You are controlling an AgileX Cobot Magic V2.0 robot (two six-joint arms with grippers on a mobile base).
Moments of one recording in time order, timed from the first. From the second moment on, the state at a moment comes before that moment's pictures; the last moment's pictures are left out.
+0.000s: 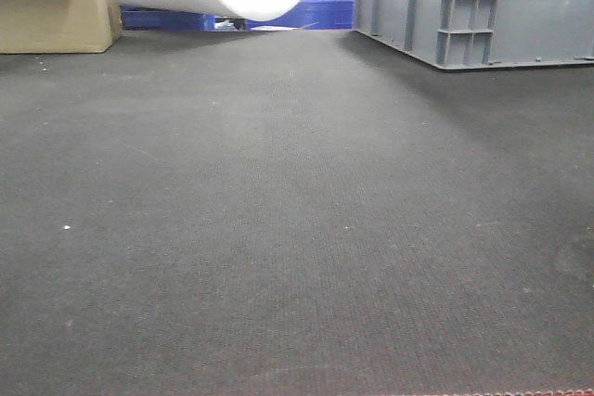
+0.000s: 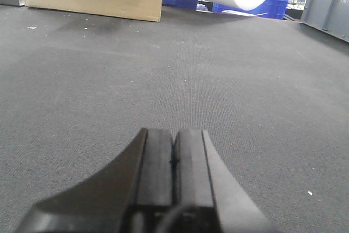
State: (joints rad) left arm 0.02 -0.02 0.03 -0.06 0.06 -0.02; right arm -0.07 0.30 -0.46 0.18 0.42 -0.03
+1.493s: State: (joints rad) left arm 0.02 -0.02 0.03 -0.06 0.06 -0.02; right arm 0.51 1.67 -1.25 0.12 1.02 0.52
